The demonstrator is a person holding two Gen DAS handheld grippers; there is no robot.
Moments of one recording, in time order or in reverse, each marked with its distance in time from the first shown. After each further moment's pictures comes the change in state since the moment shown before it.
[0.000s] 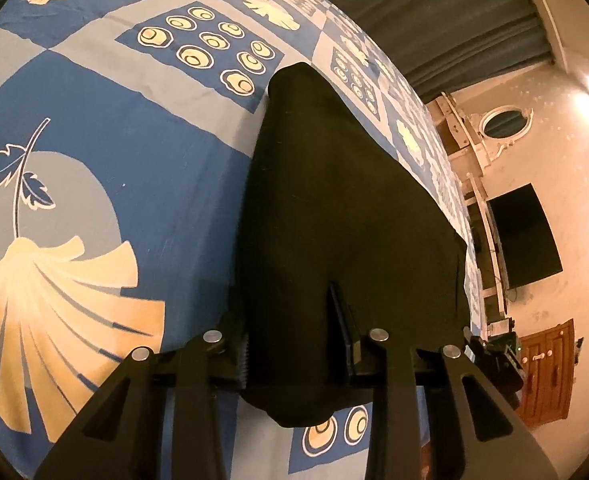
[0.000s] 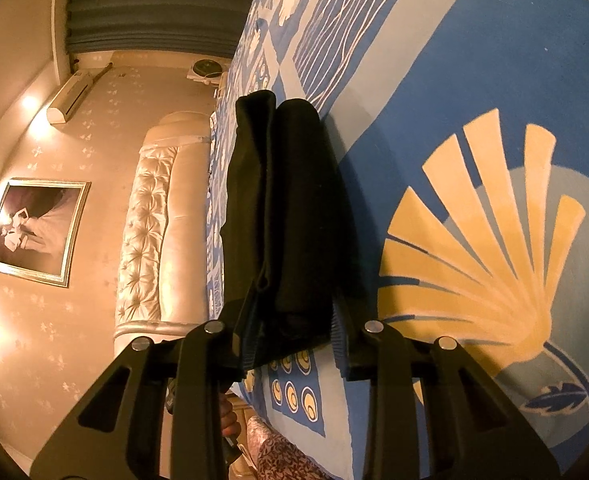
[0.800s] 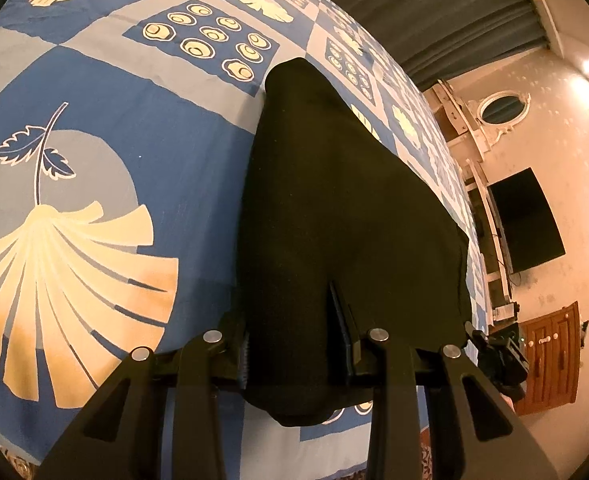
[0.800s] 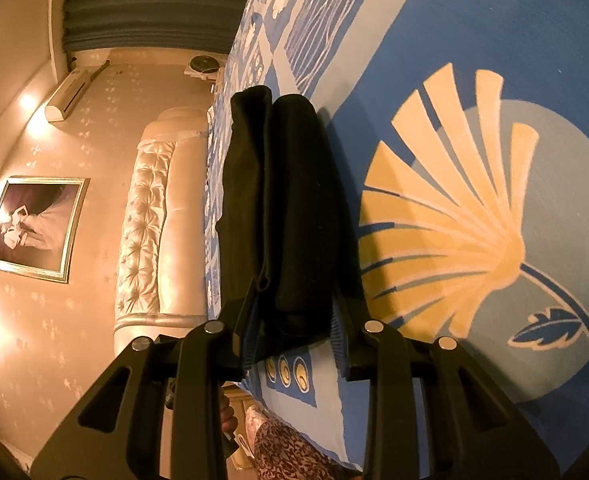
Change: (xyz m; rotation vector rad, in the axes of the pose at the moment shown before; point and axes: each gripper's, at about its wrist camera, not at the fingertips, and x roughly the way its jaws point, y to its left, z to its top) left arm 0.006 -0.004 0.001 0.048 0.025 0.001; right arm -0.010 -0.008 -0.017 0.008 0.021 -0.010
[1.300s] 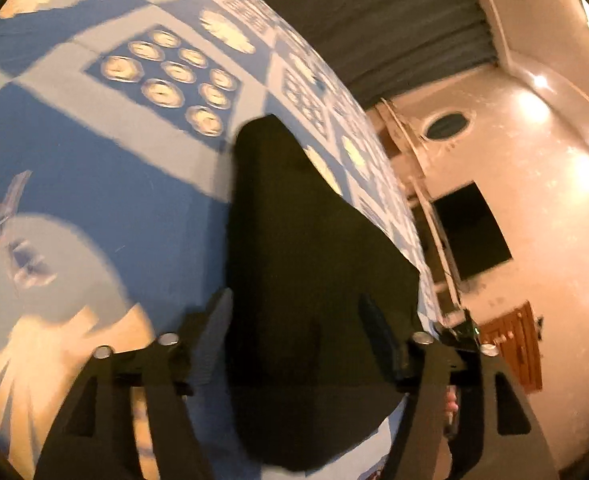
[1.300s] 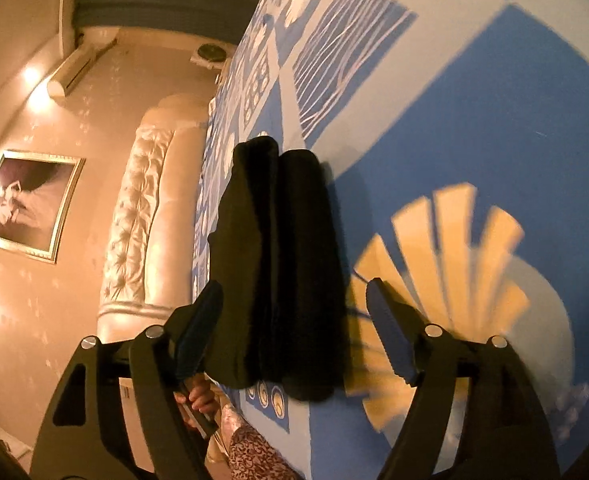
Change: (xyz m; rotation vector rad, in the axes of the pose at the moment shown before) left arm 0.007 0.023 0.045 0.048 -0.054 -0.246; right arm 0.001 0.004 0.051 -0.104 0.033 -0.031
